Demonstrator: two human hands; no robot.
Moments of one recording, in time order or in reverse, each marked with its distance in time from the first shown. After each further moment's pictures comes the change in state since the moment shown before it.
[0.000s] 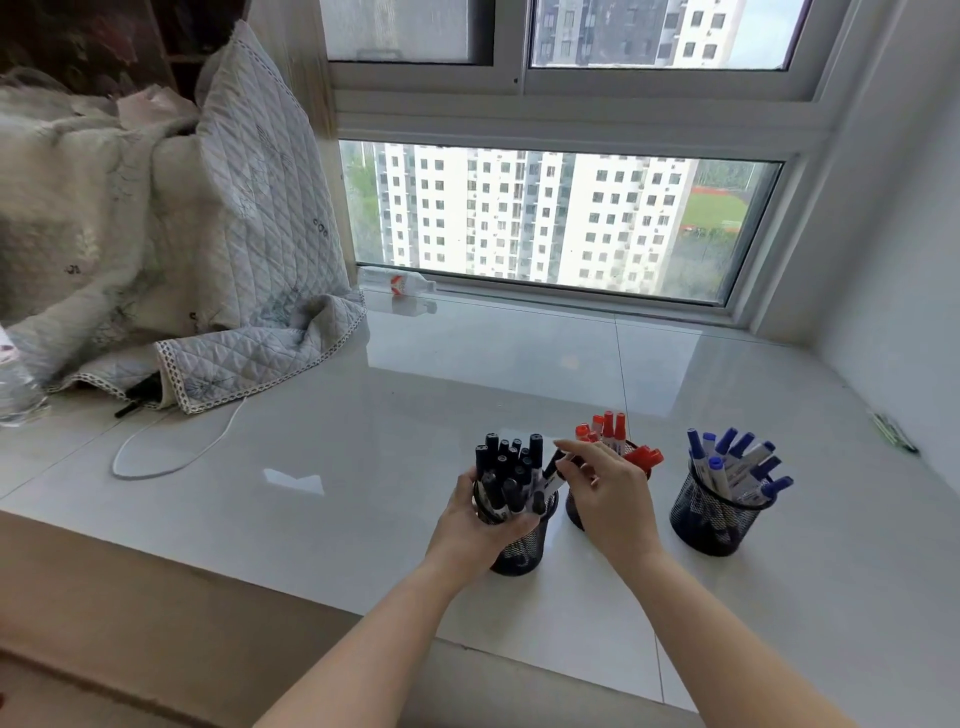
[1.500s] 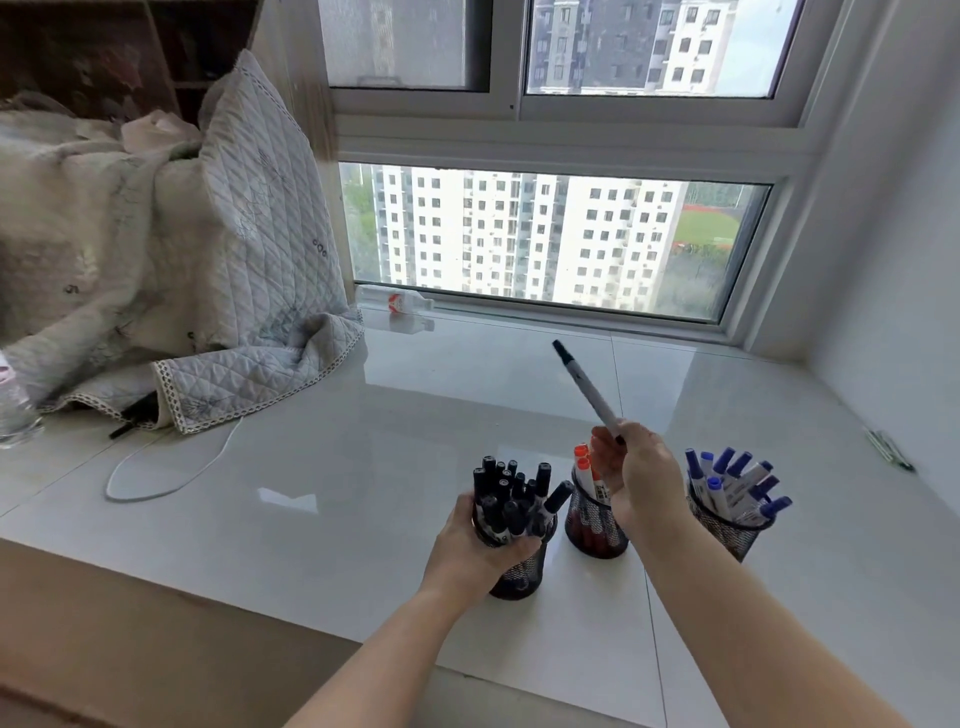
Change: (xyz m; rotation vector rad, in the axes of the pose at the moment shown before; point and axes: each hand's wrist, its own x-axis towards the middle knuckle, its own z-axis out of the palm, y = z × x) left_hand -0.002 0.005 -0.002 0.027 0.008 0.021; right_hand 0.044 -0.022 -0.023 1.095 0.220 0.739
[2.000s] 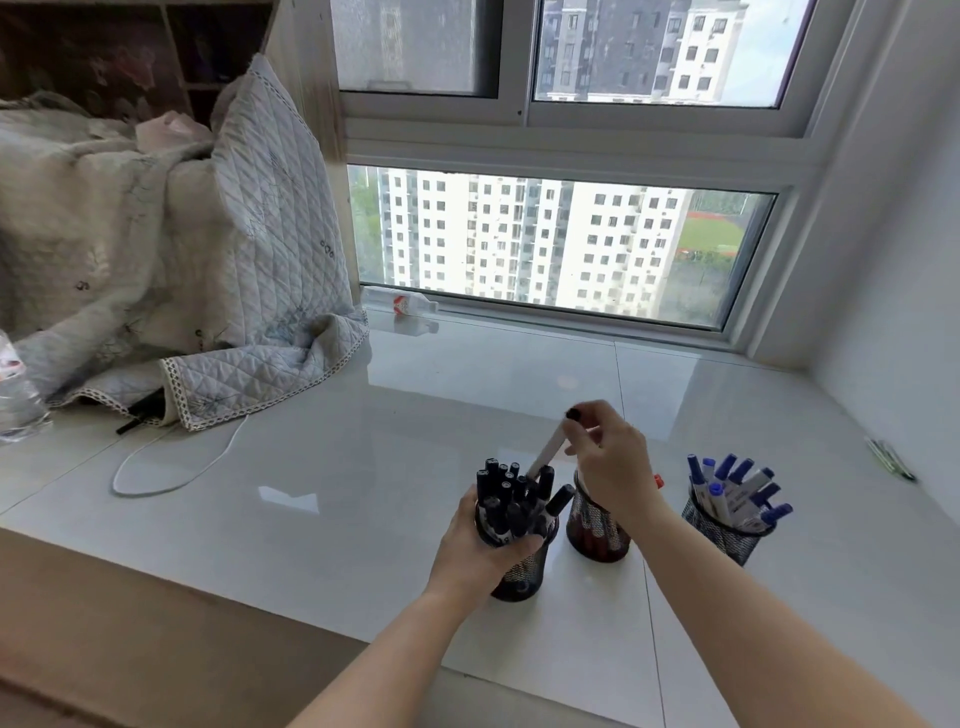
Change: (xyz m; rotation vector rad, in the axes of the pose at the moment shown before) left_hand -0.005 0.005 0.003 -0.043 0.022 0.021; right_hand 0.010 0.006 0.010 -0.966 -0.249 -0.528
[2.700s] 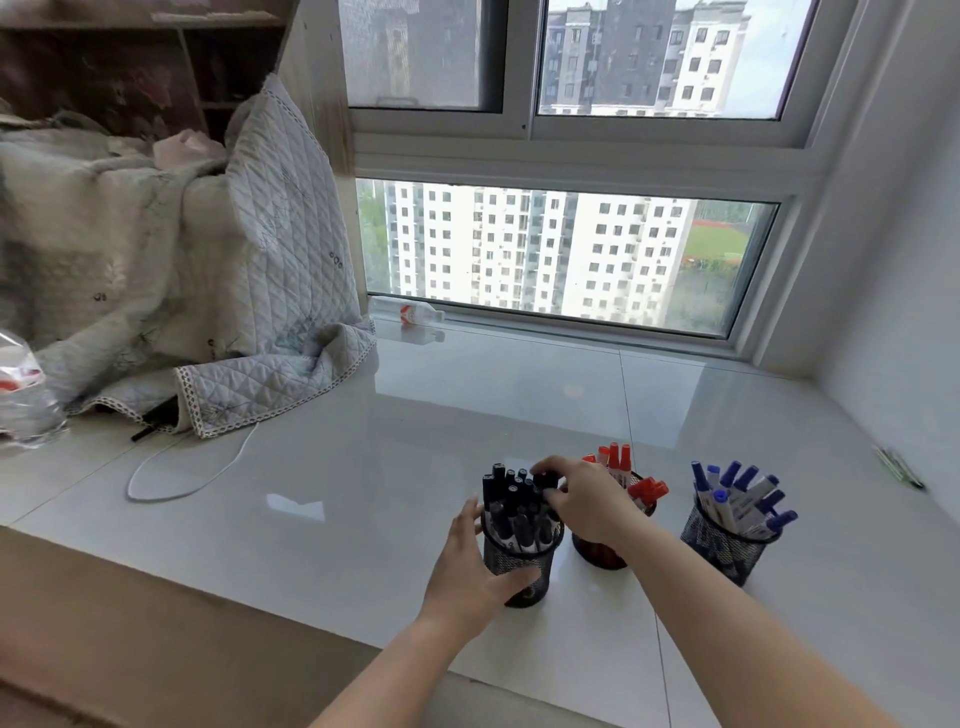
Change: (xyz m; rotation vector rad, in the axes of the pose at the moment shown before) left_hand -0.011 -0.012 -0.009 0.197 0.022 0.131; right_hand -0.008 0.011 0.016 -0.438 -0.452 0.040
